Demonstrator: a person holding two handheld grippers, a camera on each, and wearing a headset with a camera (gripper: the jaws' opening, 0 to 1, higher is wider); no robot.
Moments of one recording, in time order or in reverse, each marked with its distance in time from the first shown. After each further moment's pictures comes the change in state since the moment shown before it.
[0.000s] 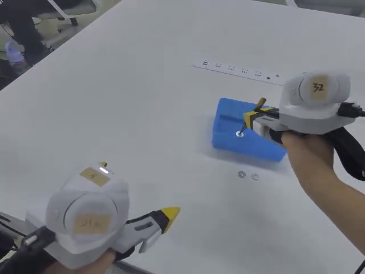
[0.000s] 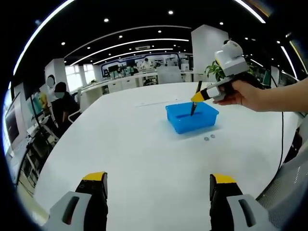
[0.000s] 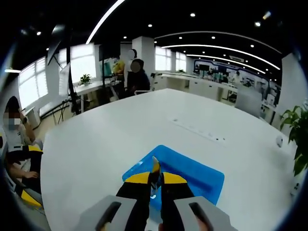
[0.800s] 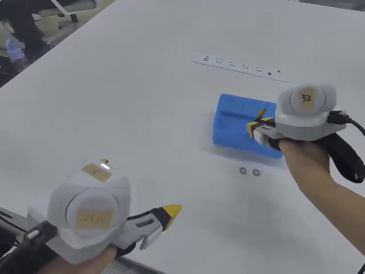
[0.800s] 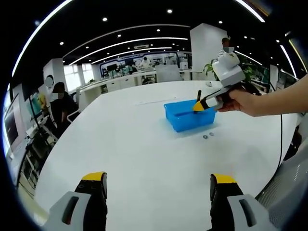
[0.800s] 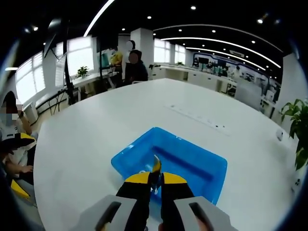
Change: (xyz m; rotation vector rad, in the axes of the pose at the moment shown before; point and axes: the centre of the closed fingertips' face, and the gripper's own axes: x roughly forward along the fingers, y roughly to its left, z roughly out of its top) left arm 0.001 -0.005 -0.003 0.025 0.016 -0.010; right arm 0.008 -0.008 -0.031 0.007 0.061 -0.014
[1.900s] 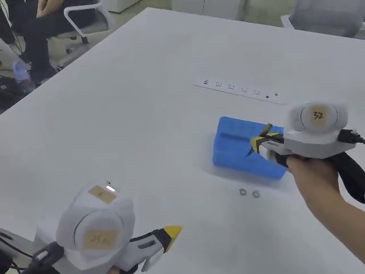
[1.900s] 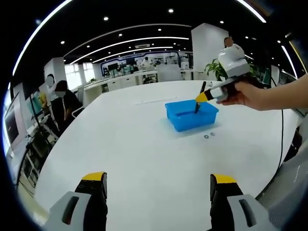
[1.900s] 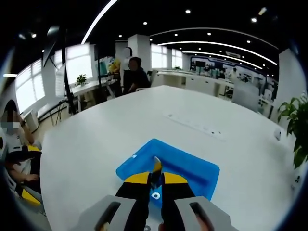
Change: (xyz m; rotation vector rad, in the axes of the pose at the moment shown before) left arm 0.001 0.003 0.000 -0.010 0.003 0.005; right arm -0.028 0.001 0.028 0.048 -0.070 0.014
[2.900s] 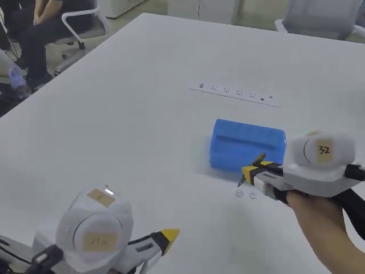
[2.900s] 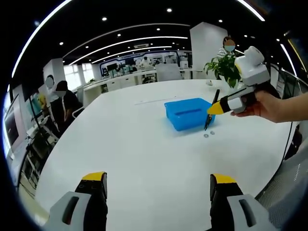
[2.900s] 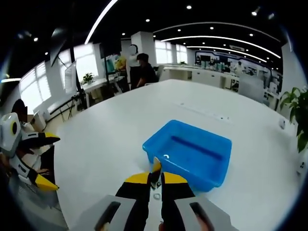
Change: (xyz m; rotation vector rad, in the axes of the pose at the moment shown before) left arm 0.002 -0.001 0.000 0.012 0.005 0.000; right arm -0.019 0.037 -0.048 0.022 0.066 0.062
